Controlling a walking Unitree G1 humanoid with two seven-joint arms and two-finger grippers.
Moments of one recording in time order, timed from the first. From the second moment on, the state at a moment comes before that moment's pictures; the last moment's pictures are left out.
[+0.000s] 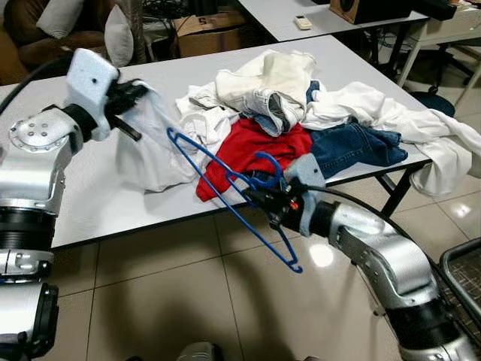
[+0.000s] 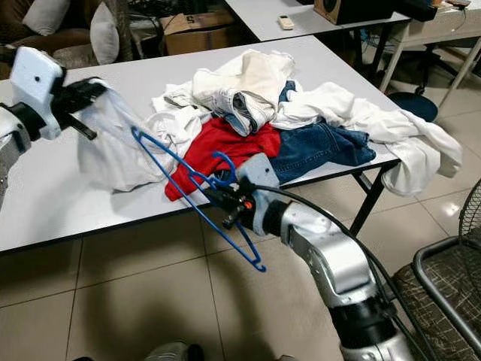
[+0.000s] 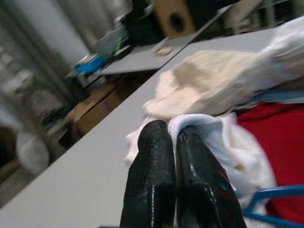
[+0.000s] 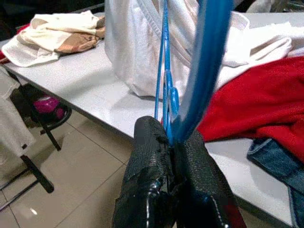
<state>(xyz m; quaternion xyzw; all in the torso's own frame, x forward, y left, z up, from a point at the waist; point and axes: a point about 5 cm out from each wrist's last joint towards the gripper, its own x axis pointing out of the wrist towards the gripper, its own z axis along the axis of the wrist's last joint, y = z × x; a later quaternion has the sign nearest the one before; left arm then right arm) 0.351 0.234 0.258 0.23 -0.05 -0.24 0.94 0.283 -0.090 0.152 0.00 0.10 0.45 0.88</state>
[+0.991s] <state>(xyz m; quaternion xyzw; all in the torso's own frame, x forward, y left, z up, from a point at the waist) 0.304 0.218 0.229 0.36 0.02 -0.39 0.85 0.333 -0.084 0.165 0.24 0.13 0.32 0.91</state>
